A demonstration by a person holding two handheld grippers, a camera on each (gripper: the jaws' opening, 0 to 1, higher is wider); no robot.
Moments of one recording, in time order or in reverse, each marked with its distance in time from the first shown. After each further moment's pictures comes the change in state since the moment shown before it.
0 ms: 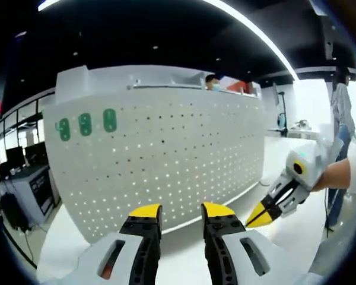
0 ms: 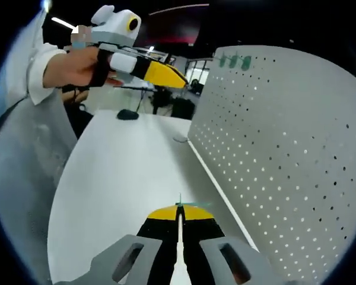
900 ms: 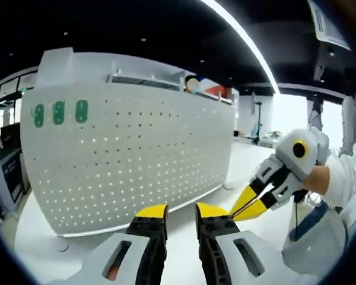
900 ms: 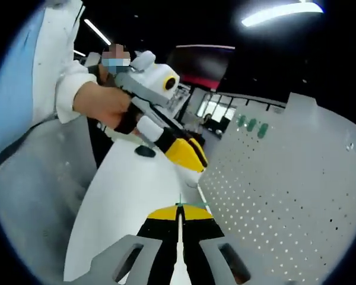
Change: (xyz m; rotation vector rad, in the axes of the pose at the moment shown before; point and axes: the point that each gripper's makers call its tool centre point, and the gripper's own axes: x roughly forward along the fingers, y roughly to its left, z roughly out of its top) left arm -0.017 -0.054 0.003 -0.147 0.058 -0.281; right arm -0.039 0.035 0.089 -0.163 -0.227 0.051
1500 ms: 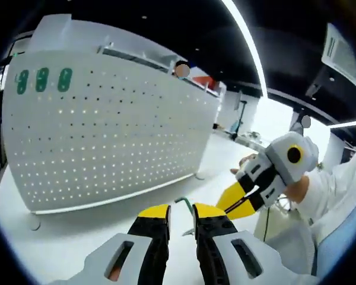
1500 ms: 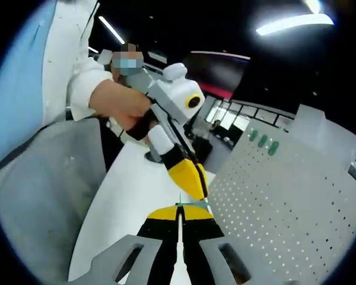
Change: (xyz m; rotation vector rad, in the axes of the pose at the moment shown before) left arm -0.003 -0.025 -0.011 -0.140 0.110 -0.150; right arm -0.003 0.018 0.023 -0.072 -0.025 0.046
